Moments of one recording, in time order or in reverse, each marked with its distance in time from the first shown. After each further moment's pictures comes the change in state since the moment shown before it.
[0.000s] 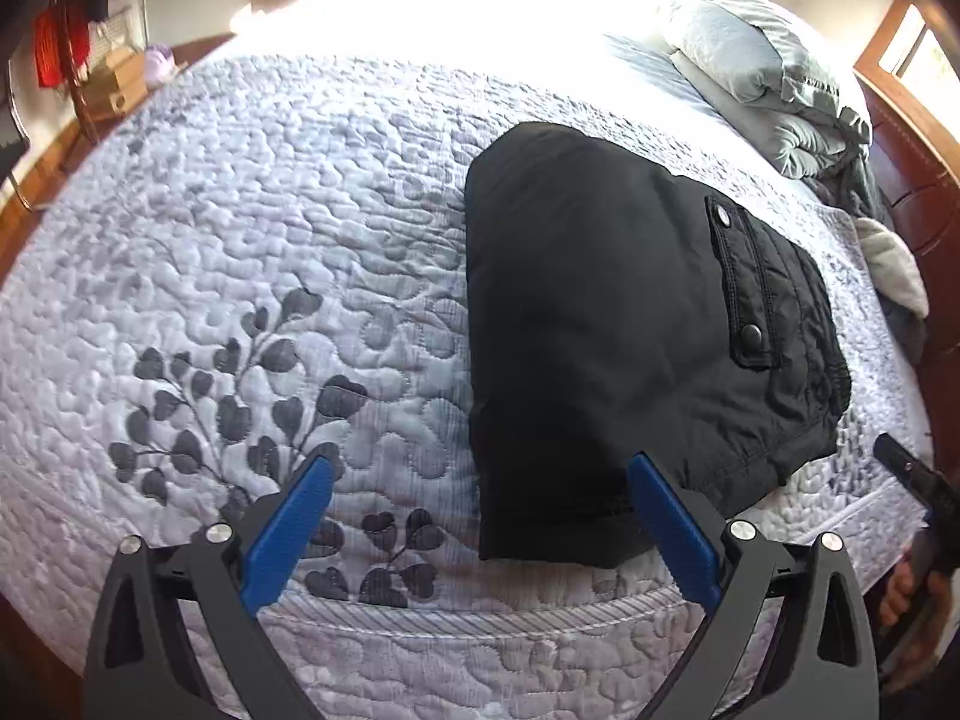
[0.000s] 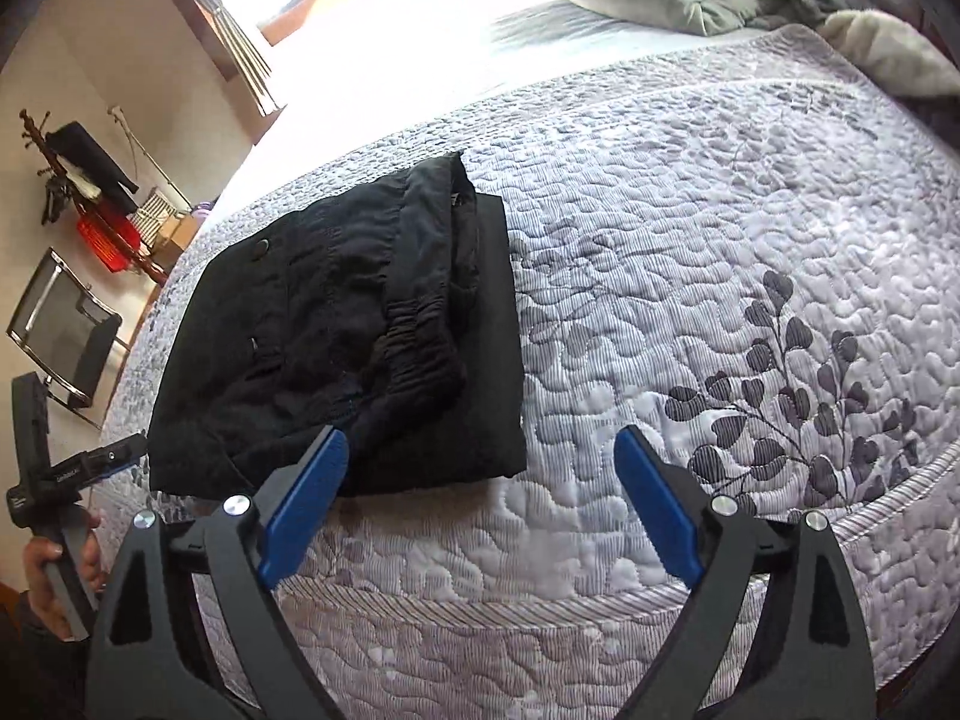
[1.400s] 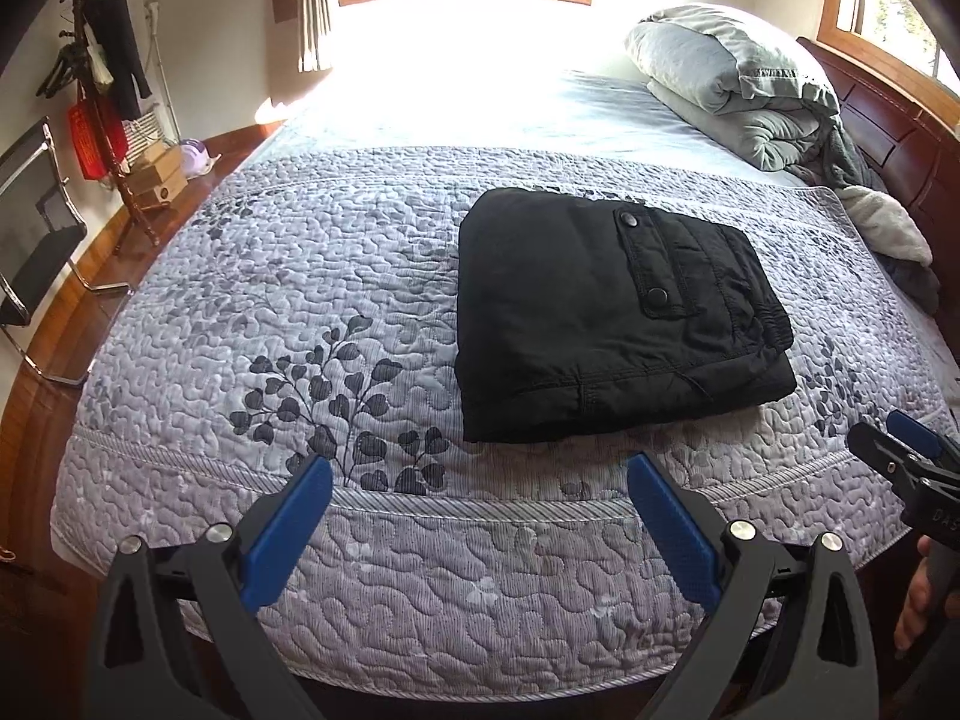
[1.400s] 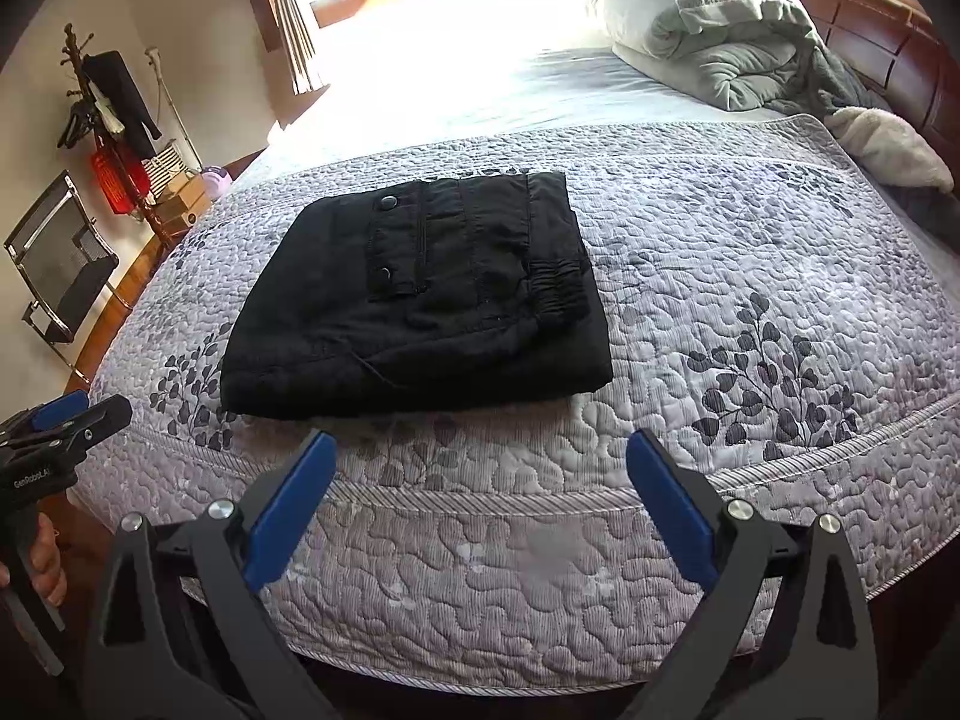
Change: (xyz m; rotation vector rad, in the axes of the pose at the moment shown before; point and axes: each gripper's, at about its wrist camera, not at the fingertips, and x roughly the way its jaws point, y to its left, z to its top) left arm -0.110 -0.046 -0.061 0.100 -0.141 0.128; right arm -0.080 0.090 -0.059 -0.145 -0.053 -0.082
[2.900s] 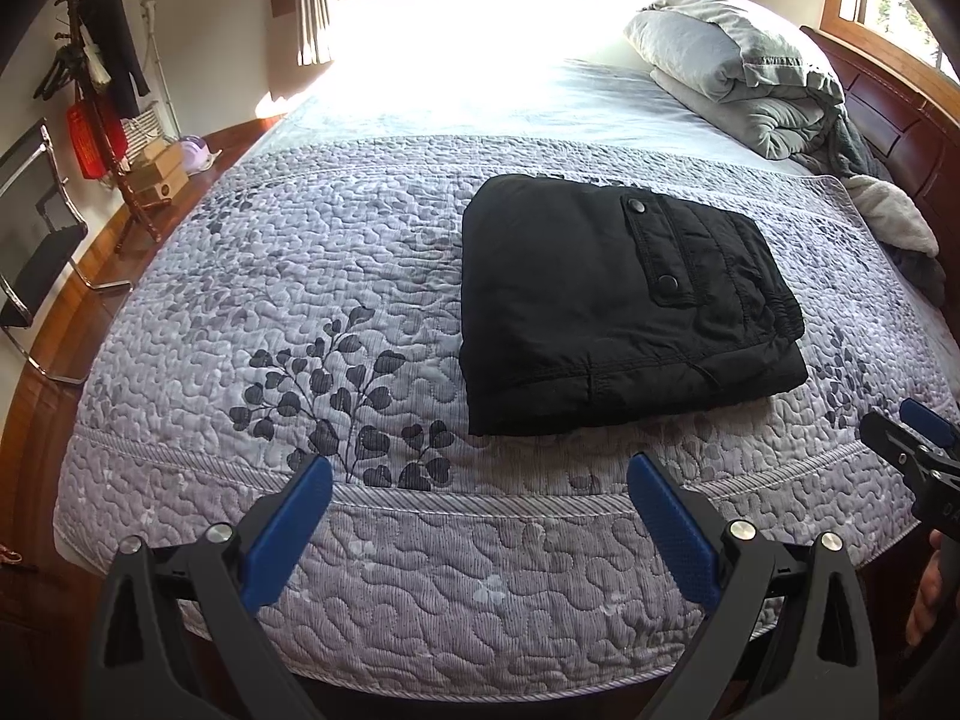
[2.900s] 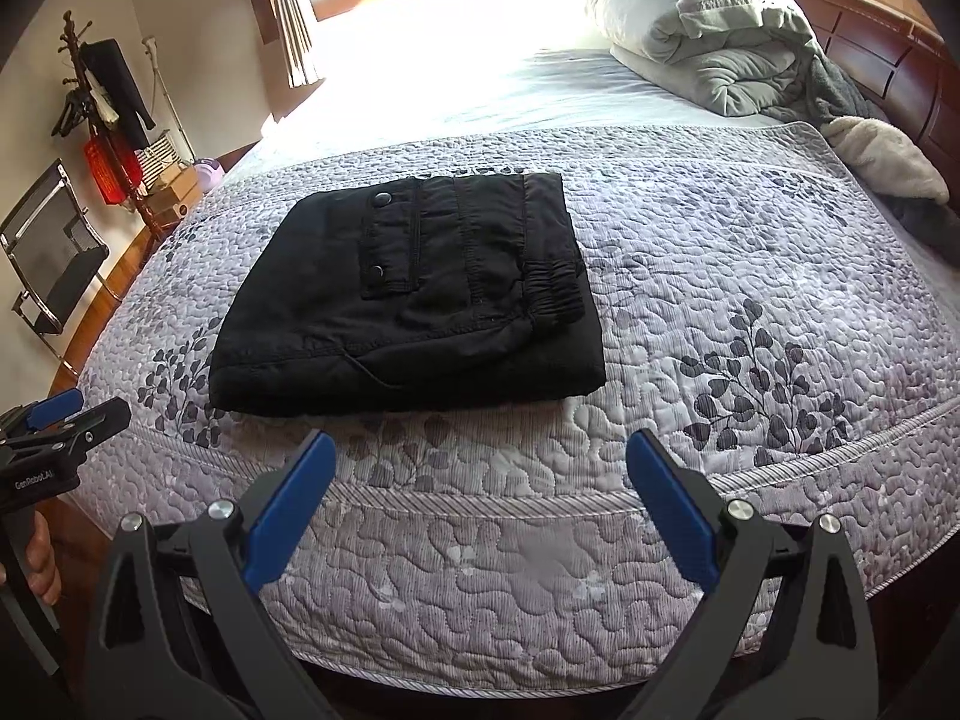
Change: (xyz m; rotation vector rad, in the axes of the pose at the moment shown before) left arm 0.010 0.001 -0.001 0.012 0.020 0.012; right arm 0.003 0.003 0.002 -0.020 0.006 -0.033
